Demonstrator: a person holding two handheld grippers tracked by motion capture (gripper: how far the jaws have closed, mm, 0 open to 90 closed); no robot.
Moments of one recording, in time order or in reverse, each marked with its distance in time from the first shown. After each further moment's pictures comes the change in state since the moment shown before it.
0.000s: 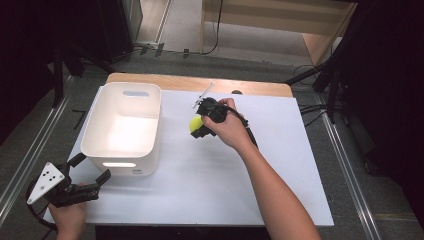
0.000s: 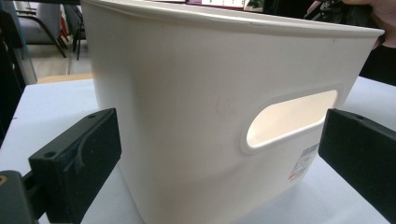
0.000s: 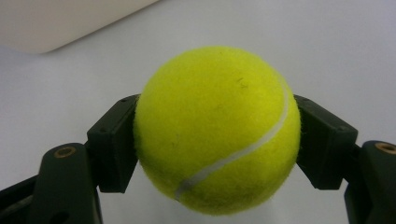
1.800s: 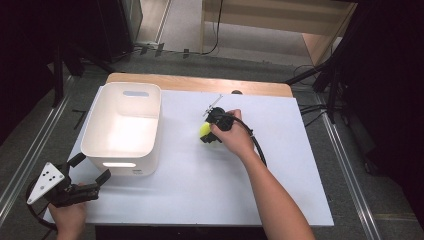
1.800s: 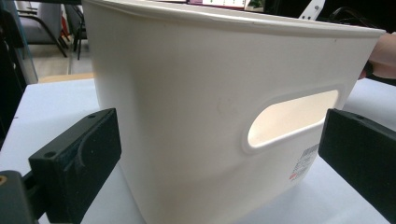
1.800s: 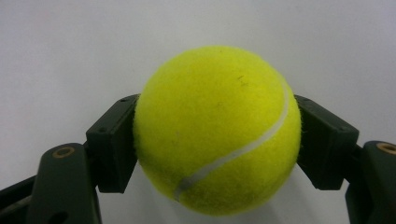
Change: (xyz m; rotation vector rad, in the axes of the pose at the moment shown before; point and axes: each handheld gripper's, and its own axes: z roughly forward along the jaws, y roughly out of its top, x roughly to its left) left arm 0.000 0.000 0.000 0.001 0.004 -0.002; right arm -0.023 -0.043 0.041 0.021 -0.076 0.103
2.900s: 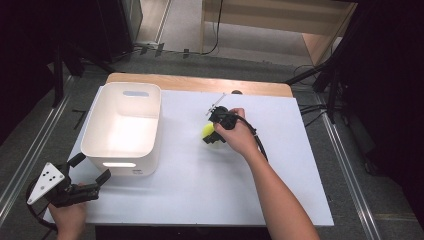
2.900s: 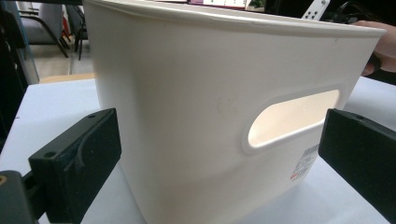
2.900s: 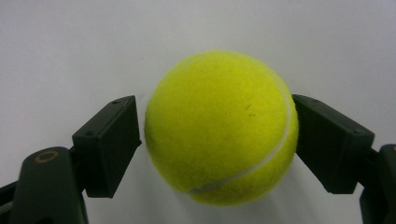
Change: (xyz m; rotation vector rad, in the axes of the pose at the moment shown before) left arm -0.001 0.000 0.000 -0.002 0.003 -0.002; right arm -0.004 -0.004 -0.010 0.009 0.032 0.003
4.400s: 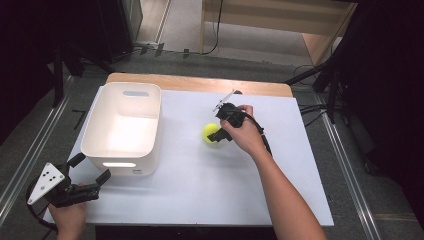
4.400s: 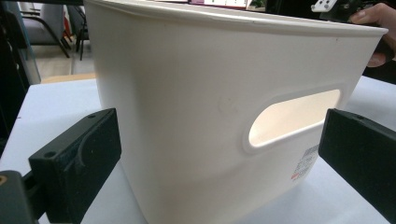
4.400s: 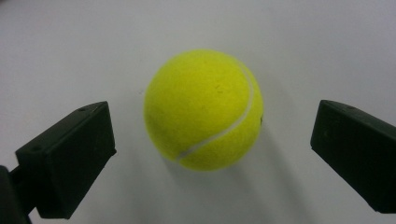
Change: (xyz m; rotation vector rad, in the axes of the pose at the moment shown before) left arm 0.000 0.000 0.000 0.003 0.005 0.006; right arm -0.005 -0.009 -0.023 -0.051 -0.009 0.011
